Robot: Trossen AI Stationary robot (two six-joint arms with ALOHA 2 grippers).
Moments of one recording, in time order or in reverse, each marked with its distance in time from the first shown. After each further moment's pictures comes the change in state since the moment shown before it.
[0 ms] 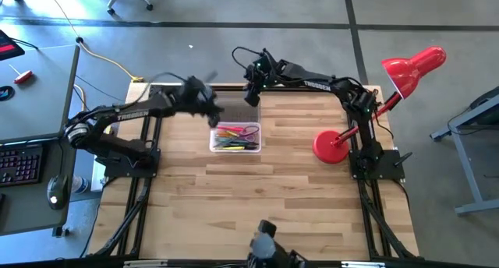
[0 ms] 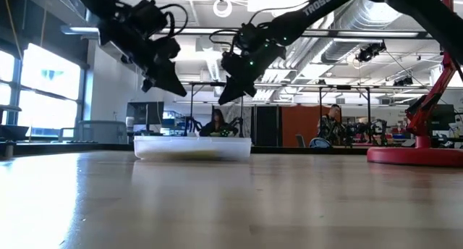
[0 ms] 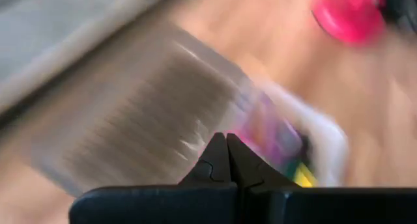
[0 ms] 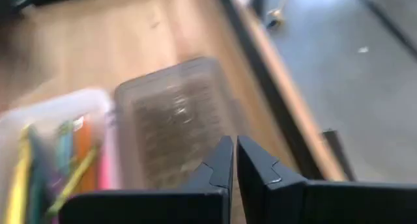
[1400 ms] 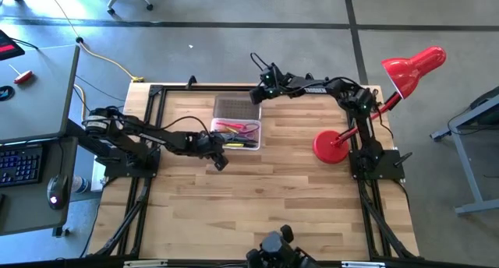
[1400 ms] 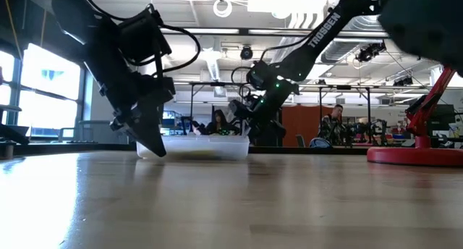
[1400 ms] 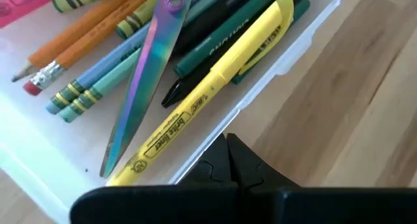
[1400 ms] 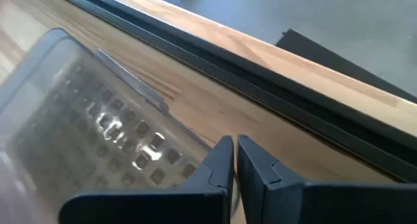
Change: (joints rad) left arm -0.548 0.234 -0.195 0.121 -0.446 -0.481; right arm -0.065 0.052 -0.318 0.307 0.174 0.602
